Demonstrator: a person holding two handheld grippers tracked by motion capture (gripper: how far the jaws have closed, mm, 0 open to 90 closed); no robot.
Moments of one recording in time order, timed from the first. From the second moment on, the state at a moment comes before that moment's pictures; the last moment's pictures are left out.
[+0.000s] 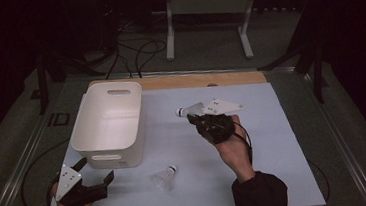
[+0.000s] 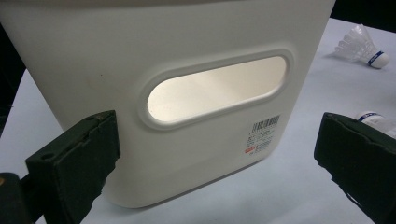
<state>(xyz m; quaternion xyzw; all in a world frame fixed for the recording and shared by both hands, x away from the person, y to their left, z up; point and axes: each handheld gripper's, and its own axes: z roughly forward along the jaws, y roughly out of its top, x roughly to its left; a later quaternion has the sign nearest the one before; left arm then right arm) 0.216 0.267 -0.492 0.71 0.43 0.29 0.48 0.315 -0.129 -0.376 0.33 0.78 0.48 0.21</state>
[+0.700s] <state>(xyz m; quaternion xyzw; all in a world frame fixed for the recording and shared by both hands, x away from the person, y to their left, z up) 0.216 0.267 -0.492 0.71 0.43 0.29 0.48 0.320 -0.122 -0.372 0.32 0.78 0.49 0.21</state>
